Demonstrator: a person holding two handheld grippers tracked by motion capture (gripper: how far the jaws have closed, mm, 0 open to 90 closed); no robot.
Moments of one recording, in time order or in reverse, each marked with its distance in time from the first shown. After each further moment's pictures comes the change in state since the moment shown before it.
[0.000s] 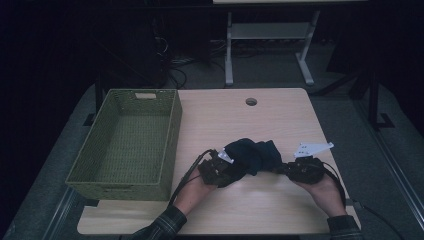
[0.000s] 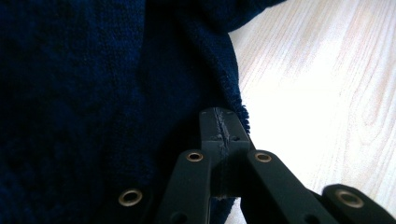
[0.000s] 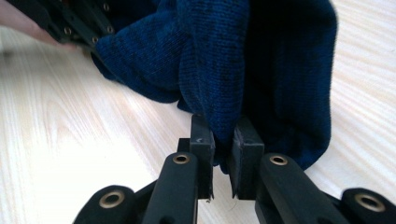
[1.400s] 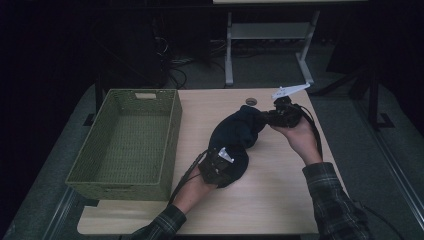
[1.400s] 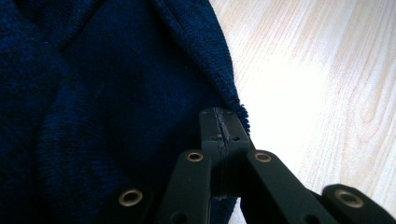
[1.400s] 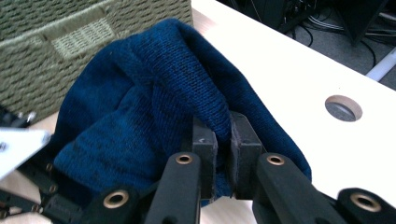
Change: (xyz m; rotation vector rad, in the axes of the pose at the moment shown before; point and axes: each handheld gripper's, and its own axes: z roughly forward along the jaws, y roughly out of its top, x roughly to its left) left arm 0.001 0.003 0.001 0.009 -0.007 -0.007; right arm -0.045 0.145 0.026 -0.042 -0.062 0.004
